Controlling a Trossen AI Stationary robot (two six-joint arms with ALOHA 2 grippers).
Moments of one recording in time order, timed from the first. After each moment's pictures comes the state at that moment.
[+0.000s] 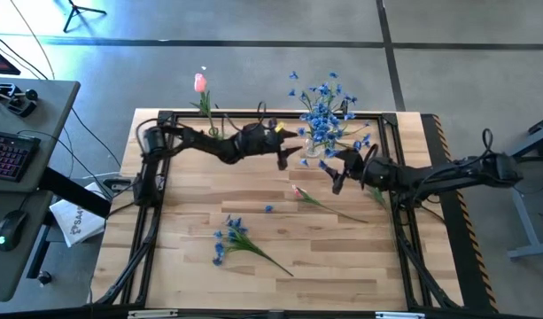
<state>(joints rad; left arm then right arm) 0.36 2.08 1.06 0.86 0.10 0.15 -0.07 0.93 0.23 0.54 0.40 -0.02</state>
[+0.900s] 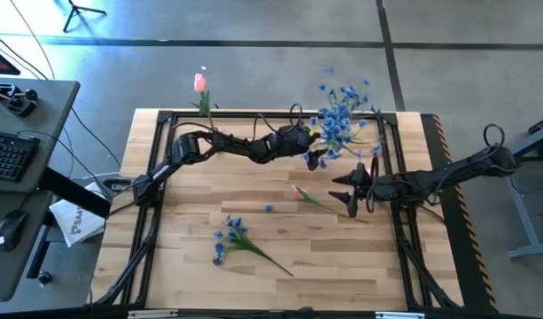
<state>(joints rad) 0.30 2.40 1.58 0.63 -0.01 0.03 0.24 0.68 0.23 0.02 0.42 0.42</state>
